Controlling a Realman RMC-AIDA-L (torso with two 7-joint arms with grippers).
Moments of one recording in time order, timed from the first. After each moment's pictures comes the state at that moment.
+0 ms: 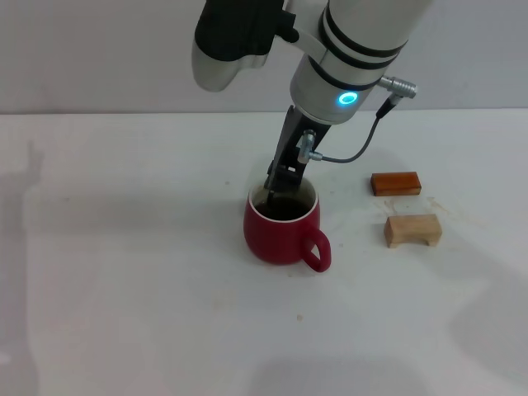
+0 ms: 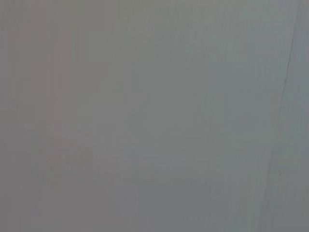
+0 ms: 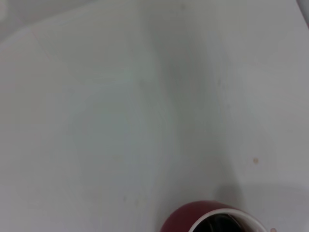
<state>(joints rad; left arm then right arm) -0.49 -2.06 -1.22 -0.22 2.14 1.12 -0.13 1.30 2.08 1.61 0.85 -2.55 1.44 -0.72</state>
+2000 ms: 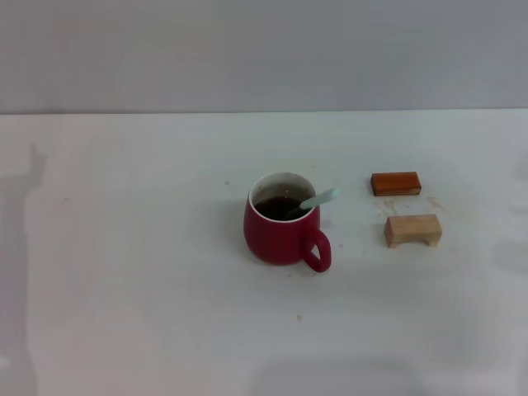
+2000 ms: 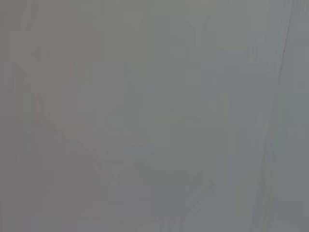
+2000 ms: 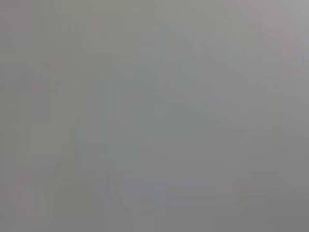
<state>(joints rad) -0.48 -2.06 -1.20 -0.22 2.14 1.09 -0.13 0.28 2.08 1.11 0.80 -2.07 -1.18 -0.61</state>
